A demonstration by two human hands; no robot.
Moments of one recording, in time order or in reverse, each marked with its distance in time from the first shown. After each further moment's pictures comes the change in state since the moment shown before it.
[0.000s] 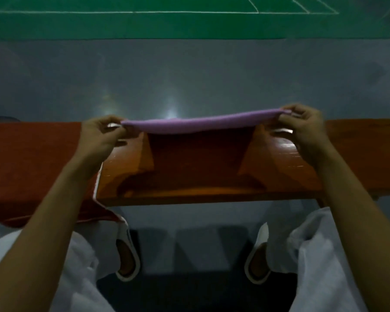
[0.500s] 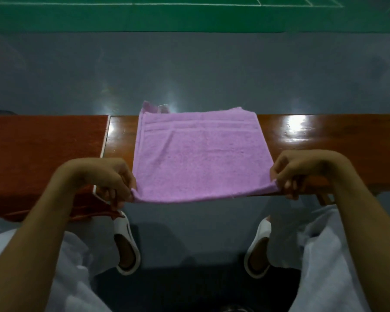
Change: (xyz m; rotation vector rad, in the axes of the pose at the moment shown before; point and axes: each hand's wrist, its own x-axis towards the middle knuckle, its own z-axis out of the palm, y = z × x) left_hand -0.017 -0.017 -0.013 0.660 -0.999 -0.528; right_hand -0.015 0.020 -0.025 -0.814 -0.913 0.673
